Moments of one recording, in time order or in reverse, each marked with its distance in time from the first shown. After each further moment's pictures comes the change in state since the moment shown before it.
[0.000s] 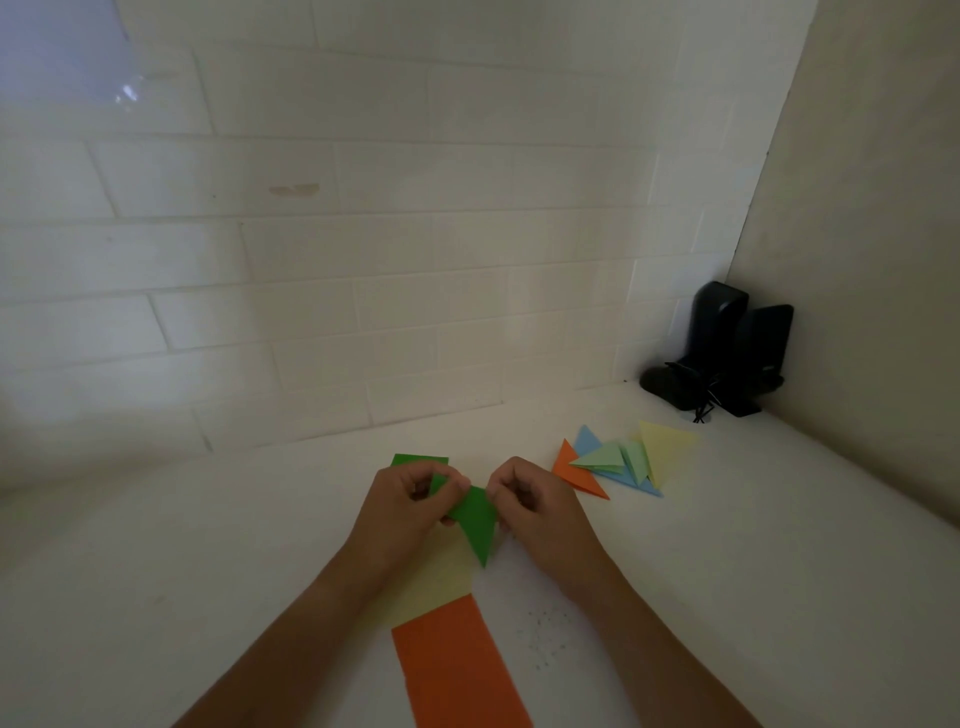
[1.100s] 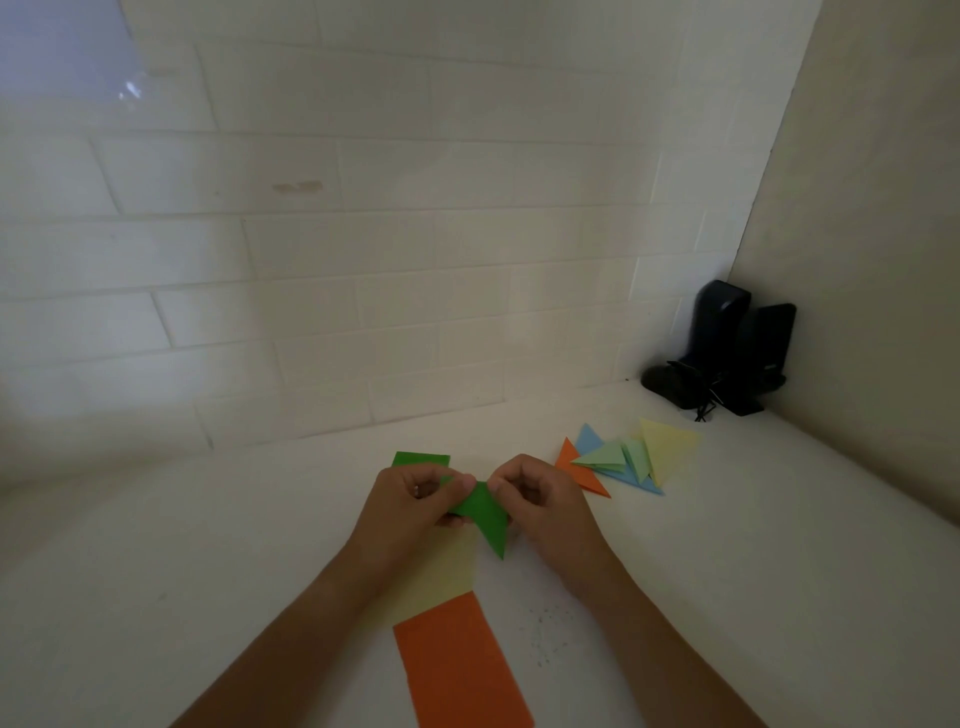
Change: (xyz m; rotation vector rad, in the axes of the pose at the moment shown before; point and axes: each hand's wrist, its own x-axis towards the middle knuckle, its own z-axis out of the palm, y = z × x) left_hand -0.005 0.004 0.002 -0.135 -0.061 -0.088; right_hand 0.002 0.002 -0.001 0.116 0.038 0.033
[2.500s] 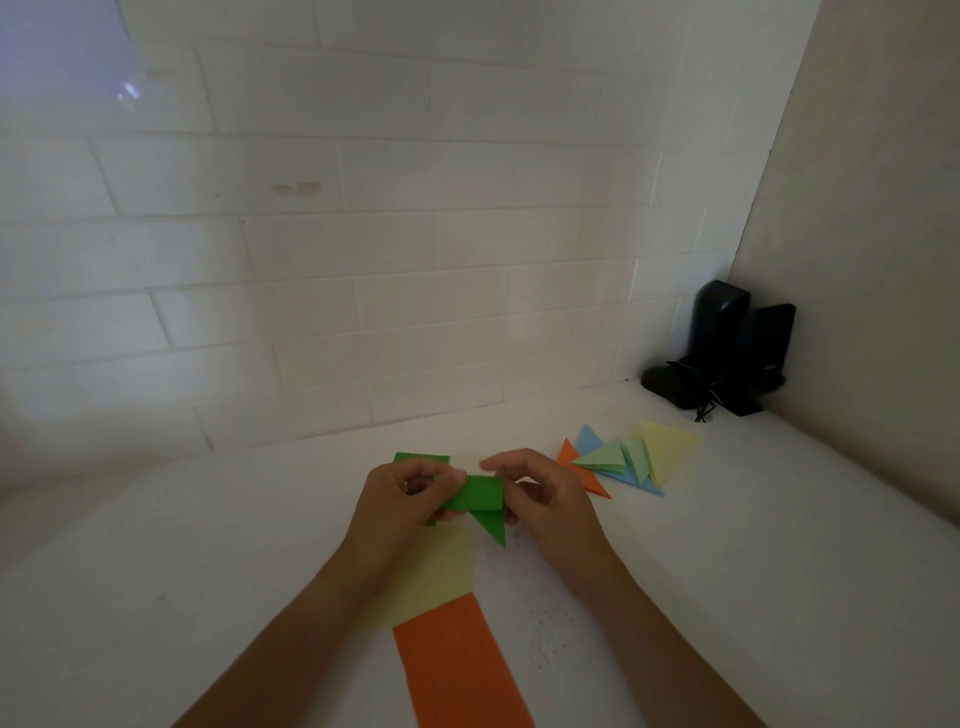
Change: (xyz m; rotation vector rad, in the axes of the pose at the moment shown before) left_hand 0.004 -0.005 -0.004 0.005 0.095 0.000; right_hand -0.003 -0.008 -0.001 0.078 0.048 0.017
